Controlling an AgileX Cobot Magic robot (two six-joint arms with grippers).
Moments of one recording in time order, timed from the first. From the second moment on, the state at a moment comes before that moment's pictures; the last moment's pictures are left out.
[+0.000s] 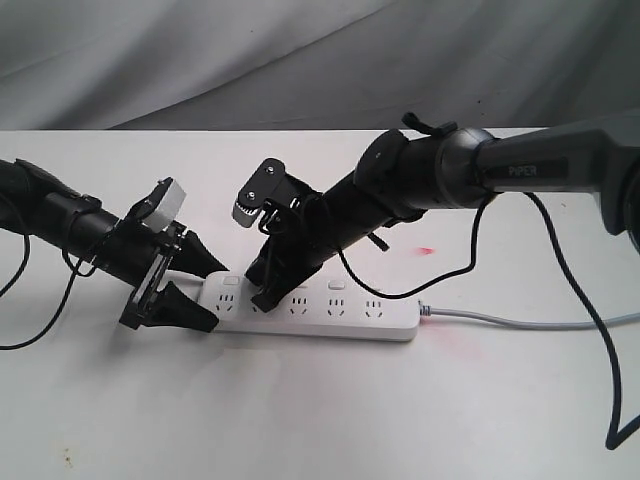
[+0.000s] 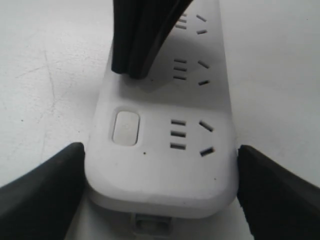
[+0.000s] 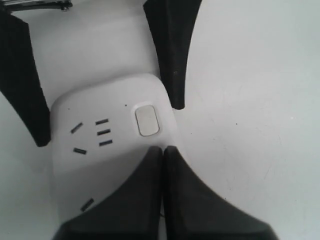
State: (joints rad) left arm 0.13 2.34 -1.34 -1.02 1.18 2.12; right arm 0.57 2.26 -1.49 0.90 0.58 -1.33
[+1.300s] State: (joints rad) left arm 0.13 2.34 -1.34 -1.02 1.18 2.12; right arm 0.61 2.26 -1.51 0.59 0.53 -1.04
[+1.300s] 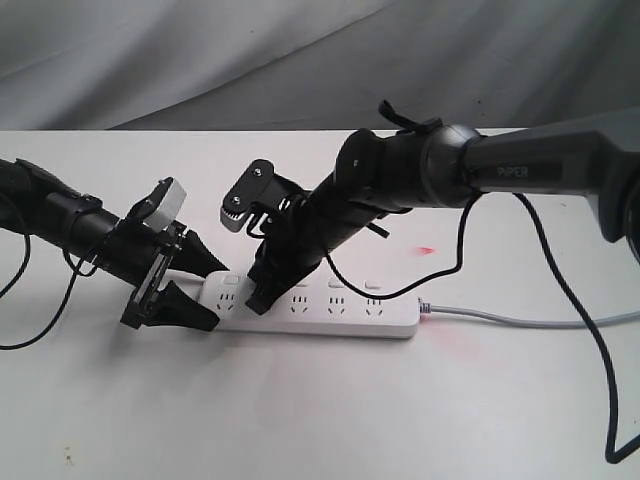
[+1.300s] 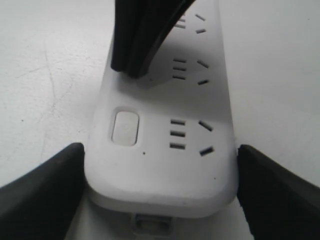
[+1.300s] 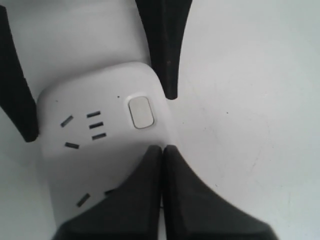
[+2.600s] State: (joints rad) left arm 0.13 2.34 -1.34 -1.02 1.18 2.12; right arm 0.45 2.11 -1.39 0.96 0.68 -1.44
